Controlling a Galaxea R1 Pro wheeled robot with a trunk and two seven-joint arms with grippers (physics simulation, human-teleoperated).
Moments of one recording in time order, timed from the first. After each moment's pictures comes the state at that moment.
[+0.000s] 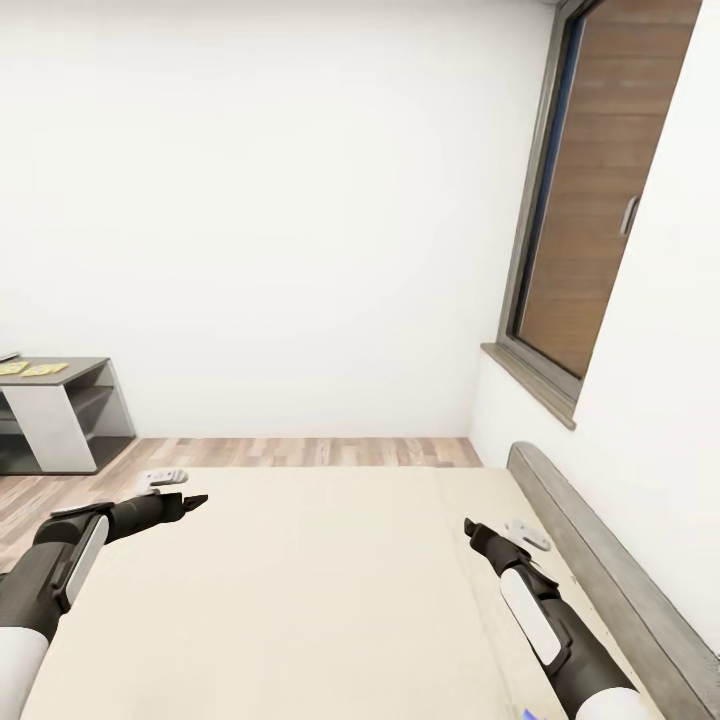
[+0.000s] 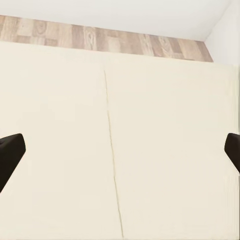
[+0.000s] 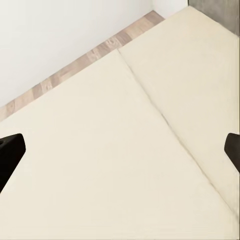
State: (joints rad) left arm -0.60 0.32 0.17 -0.95 0.09 0.62 -0.51; right arm -0.46 -0.06 0.10 -0.92 -0.65 0.18 -0.30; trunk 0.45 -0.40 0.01
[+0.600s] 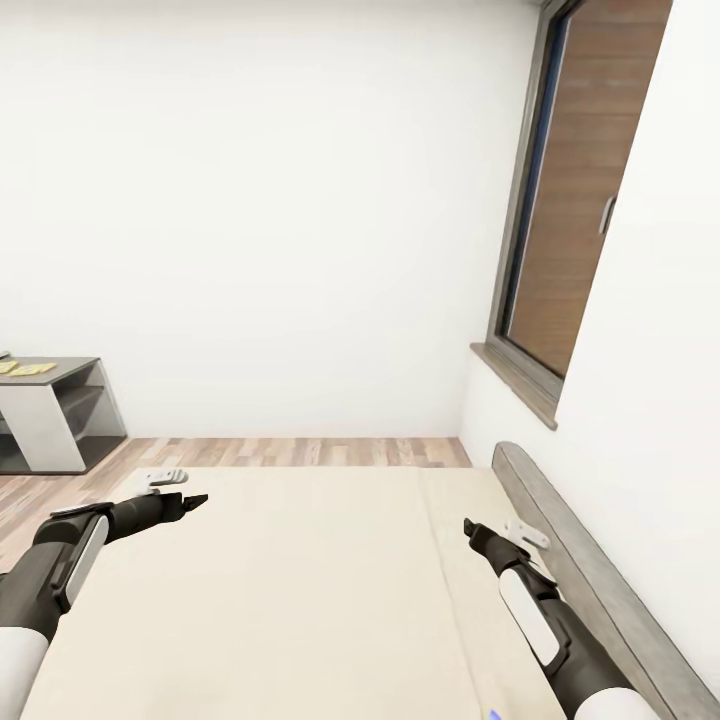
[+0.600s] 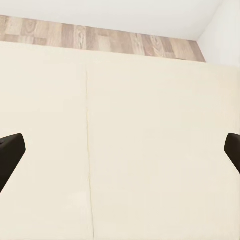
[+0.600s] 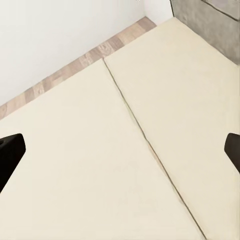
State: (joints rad) left arm -0.60 0.32 0.17 -0.95 0.09 0.62 -0.51; right arm -0.46 -0.06 0.10 -0.92 -0.64 0.18 -0.30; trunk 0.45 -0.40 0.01
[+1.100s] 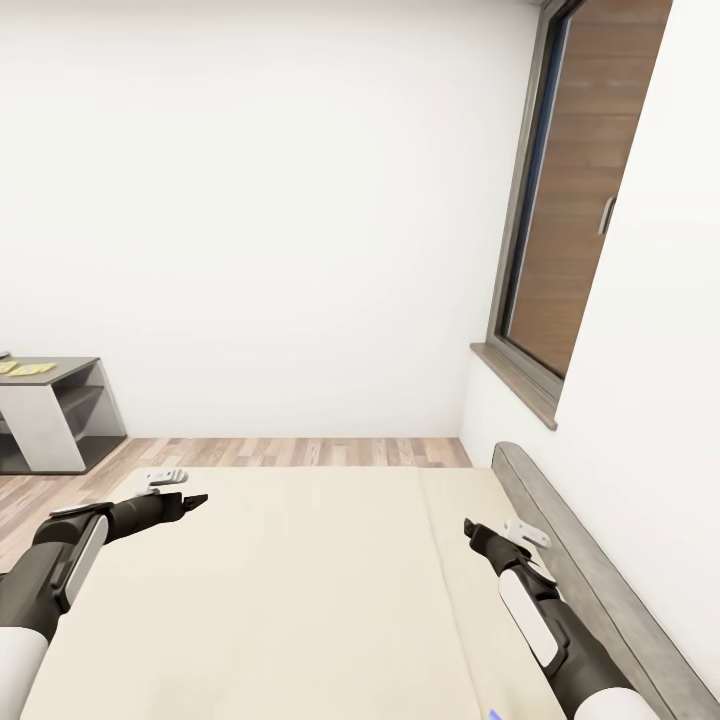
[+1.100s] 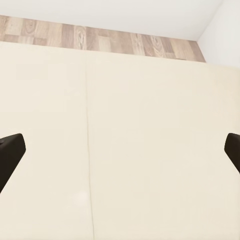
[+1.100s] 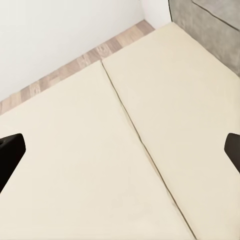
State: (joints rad) left arm -0.60 0.32 0.17 -0.95 0.09 0.62 -0.51; right arm -0.46 -0.06 0.10 -0.92 -0.60 0.18 -0.30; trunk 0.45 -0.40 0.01
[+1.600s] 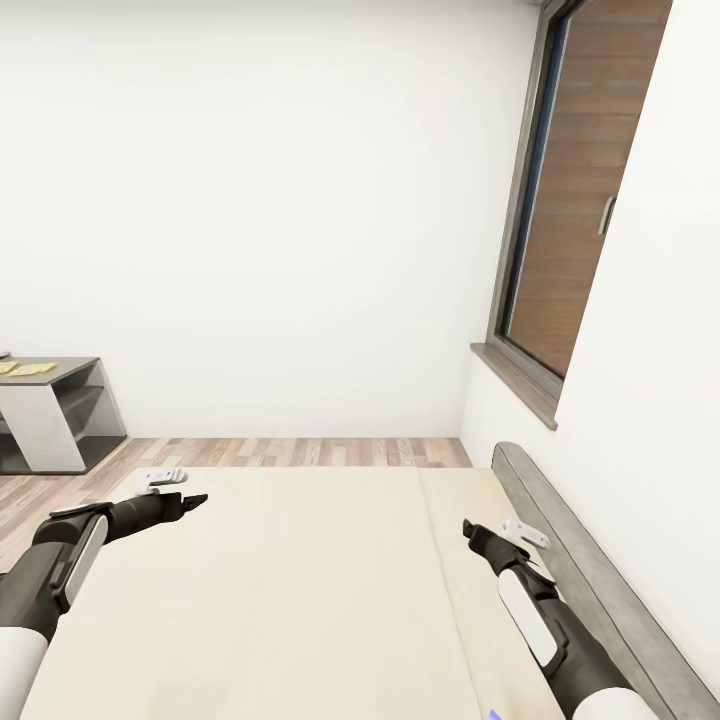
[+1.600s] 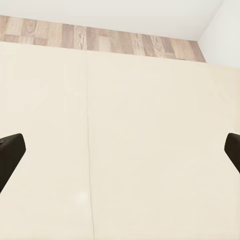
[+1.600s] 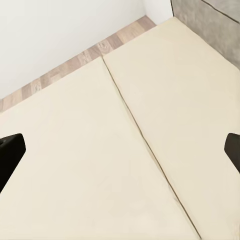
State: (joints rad) left arm -0.60 0.32 0.17 -0.95 0.09 0.62 -0.51; right arm -0.46 -0.06 0.10 -0.92 -0.60 0.19 -0.30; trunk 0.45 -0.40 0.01
